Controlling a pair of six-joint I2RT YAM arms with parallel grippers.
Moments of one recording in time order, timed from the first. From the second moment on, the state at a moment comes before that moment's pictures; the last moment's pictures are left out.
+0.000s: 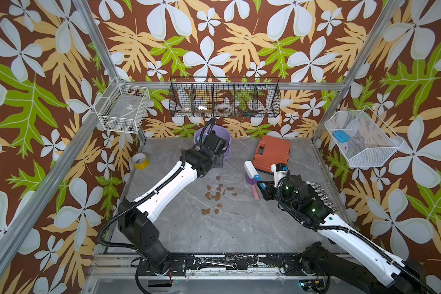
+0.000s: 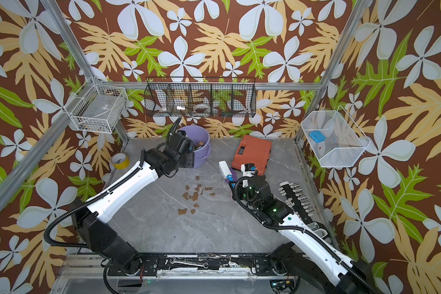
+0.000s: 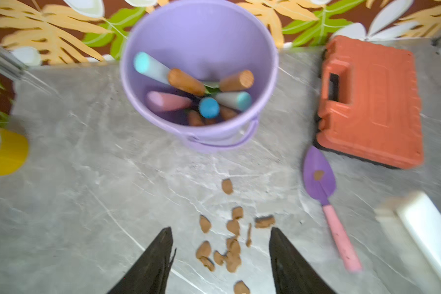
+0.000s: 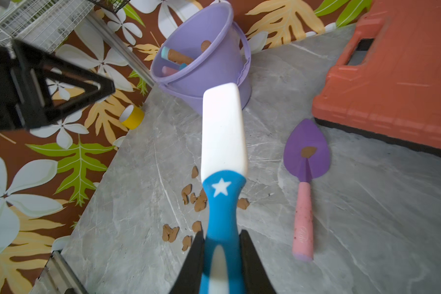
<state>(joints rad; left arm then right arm) -0.67 1.61 1.58 -0.82 -0.36 -0.48 0.55 0.94 0.70 -0.20 -0.03 0.56</state>
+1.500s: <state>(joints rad) -1.03 2.23 1.70 -0.57 -0.41 -0.76 0.22 0.72 0.56 -0.30 -0.12 0.61</state>
